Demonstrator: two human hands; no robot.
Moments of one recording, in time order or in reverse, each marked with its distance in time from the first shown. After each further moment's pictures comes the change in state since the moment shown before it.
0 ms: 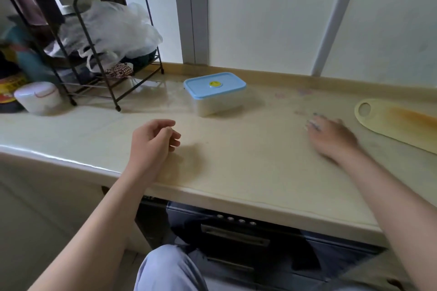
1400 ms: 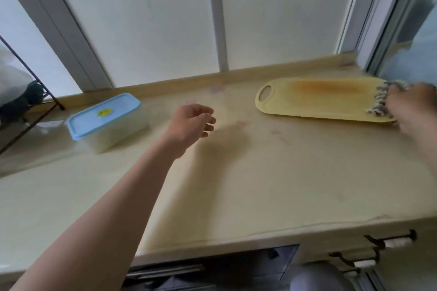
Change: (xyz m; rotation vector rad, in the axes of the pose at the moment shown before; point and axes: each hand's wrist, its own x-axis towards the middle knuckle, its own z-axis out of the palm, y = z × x) left_hand -0.001 0.072 0.287 0.183 -0.643 0.002; right_hand 0.045 0.322 -0.092 0.529 0.507 0.657
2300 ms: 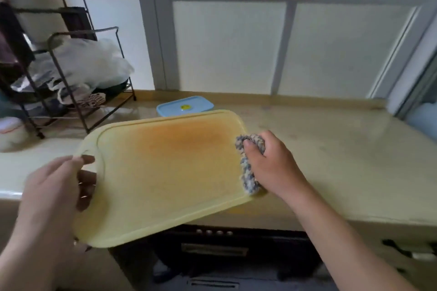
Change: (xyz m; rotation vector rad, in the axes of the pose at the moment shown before) left_hand -0.243 -0.117 -0.285 -0.307 0.742 -0.176; right_hand -0.416 -0.158 0.033 0.167 -0.677 -0.661
